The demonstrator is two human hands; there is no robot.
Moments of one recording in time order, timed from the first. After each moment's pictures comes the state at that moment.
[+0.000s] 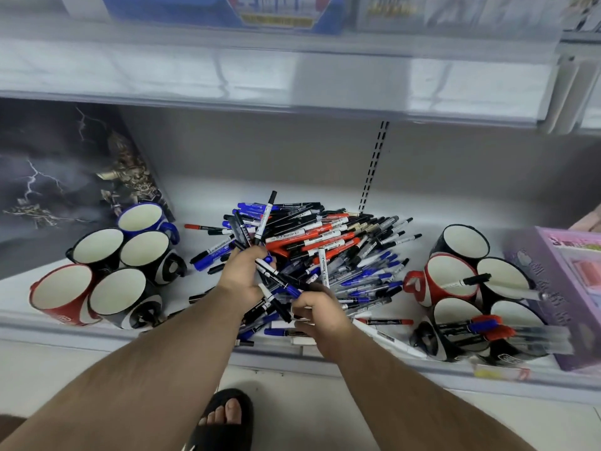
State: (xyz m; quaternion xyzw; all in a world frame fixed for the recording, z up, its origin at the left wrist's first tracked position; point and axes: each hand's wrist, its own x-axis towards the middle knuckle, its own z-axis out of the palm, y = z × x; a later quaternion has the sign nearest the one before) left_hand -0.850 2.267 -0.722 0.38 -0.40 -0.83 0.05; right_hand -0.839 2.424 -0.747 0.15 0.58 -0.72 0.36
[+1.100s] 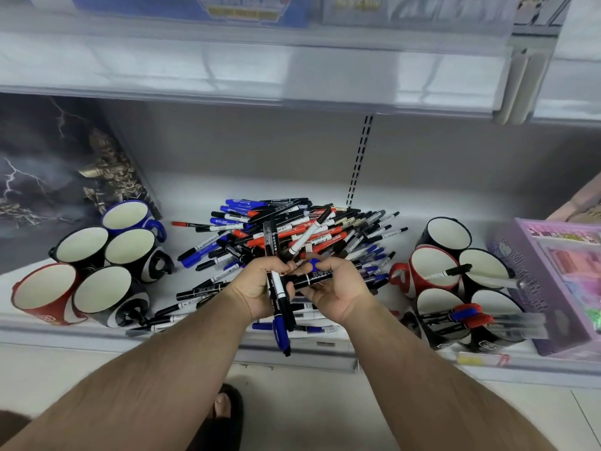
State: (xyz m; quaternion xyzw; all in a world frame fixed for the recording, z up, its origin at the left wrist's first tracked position) left_hand -0.831 2.316 -0.699 0.32 -0.34 -0.87 -0.18; right_hand -0.874 2.454 -0.713 0.25 0.39 -0.82 0.34
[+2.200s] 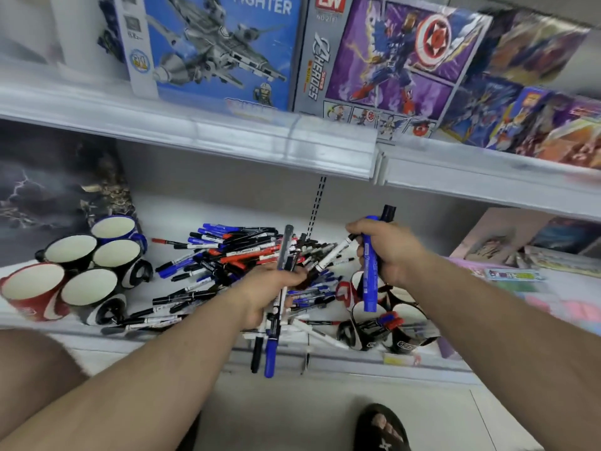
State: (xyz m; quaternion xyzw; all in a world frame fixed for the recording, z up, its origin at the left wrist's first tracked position) left_hand -0.764 2.382 -0.596 0.20 -0.62 -0.75 -0.15; right_hand -0.843 2.564 -0.515 0.08 0.74 -0.64 0.16
